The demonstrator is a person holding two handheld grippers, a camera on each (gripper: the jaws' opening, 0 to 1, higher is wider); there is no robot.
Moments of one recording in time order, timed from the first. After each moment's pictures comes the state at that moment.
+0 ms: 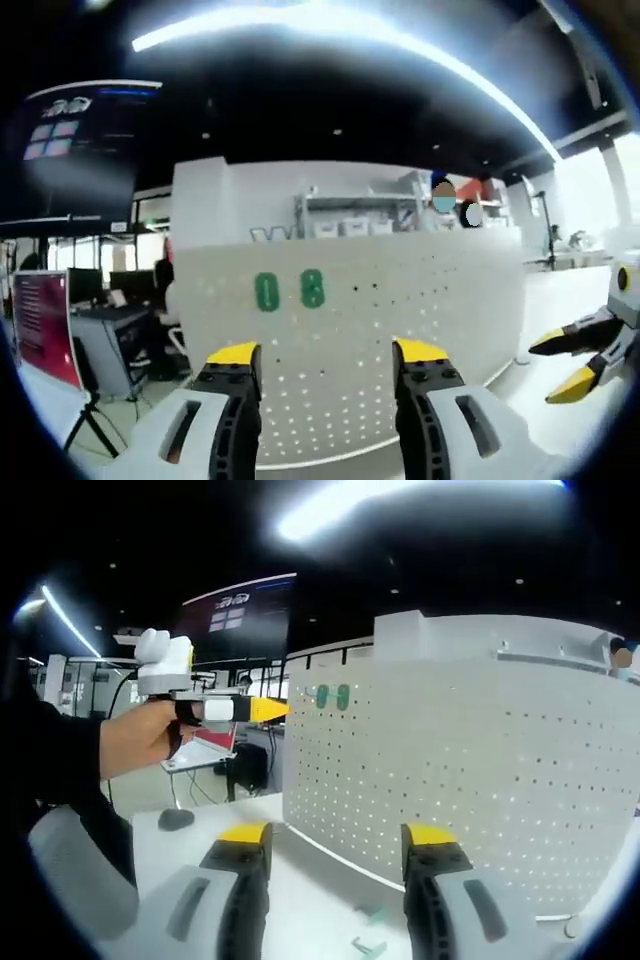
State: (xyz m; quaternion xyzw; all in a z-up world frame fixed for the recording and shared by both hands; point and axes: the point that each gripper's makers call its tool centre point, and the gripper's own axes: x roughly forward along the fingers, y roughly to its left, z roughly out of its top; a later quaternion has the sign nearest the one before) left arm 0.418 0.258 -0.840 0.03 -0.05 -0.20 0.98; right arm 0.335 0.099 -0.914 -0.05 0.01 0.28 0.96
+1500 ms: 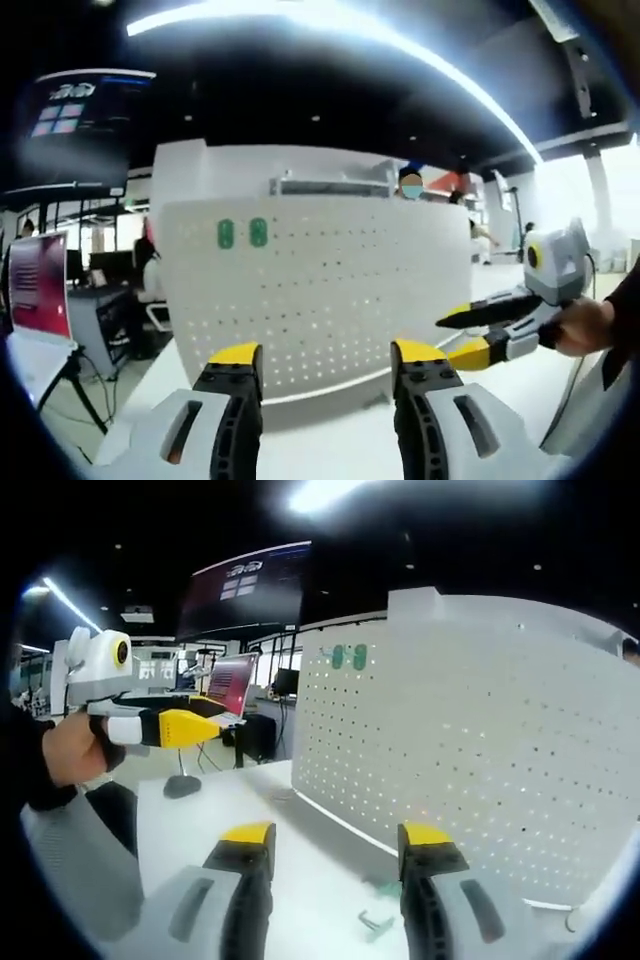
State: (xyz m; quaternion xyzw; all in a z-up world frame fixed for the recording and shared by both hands) left arm 0.326 0.241 -0.904 0.02 -0.01 -0.25 0.97; right arm 0.334 0.099 -0.954 -0.08 0.07 0.29 0.95
